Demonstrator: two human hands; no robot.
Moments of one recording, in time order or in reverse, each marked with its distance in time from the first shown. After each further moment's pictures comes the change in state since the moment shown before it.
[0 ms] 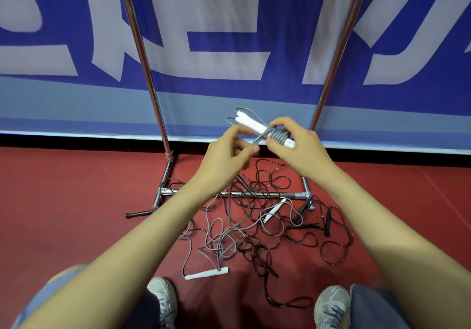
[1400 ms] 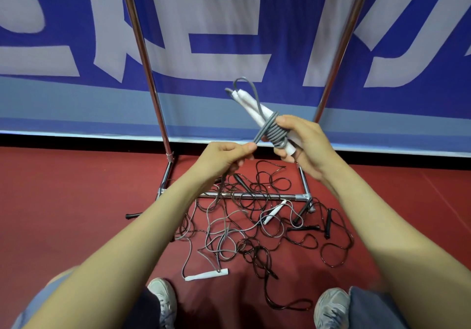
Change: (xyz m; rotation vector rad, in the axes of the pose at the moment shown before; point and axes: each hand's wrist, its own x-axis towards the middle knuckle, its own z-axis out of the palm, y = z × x) left_hand 0.016 -0.017 -0.008 -0.328 -0.106 -0.293; right_hand 0.010 -0.010 -0.006 0.956 -0.161 0.187
